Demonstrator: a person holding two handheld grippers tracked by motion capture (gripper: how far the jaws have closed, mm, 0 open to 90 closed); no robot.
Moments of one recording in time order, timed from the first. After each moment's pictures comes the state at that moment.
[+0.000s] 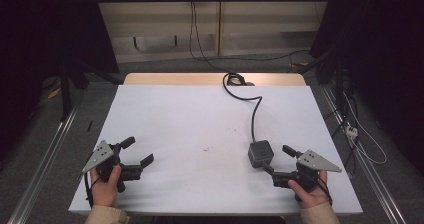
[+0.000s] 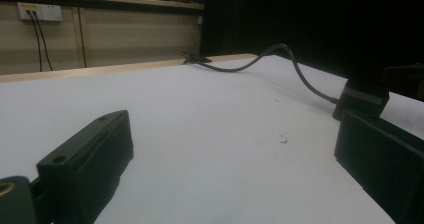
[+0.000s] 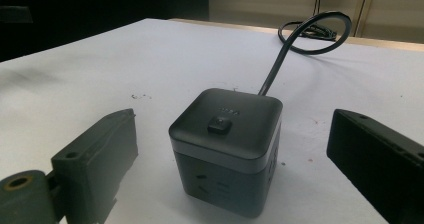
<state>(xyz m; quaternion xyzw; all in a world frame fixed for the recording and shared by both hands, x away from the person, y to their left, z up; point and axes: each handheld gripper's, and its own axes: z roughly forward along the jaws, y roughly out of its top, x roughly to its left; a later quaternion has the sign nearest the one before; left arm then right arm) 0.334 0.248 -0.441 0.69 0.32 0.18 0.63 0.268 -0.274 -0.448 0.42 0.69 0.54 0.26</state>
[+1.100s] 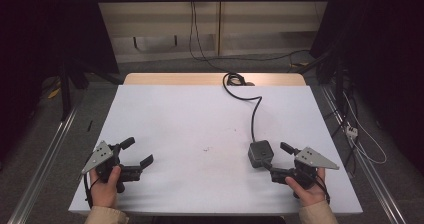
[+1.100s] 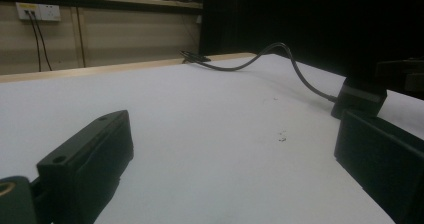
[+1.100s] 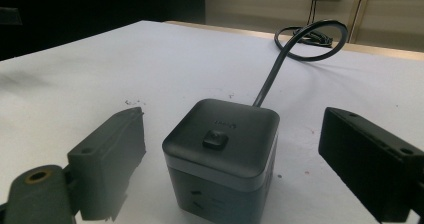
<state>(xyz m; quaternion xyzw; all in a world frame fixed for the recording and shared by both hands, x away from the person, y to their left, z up) 0.332 0.249 -0.441 0.69 0.32 0.18 0.62 0.274 -0.270 -0.445 0.42 0.68 0.53 0.27</state>
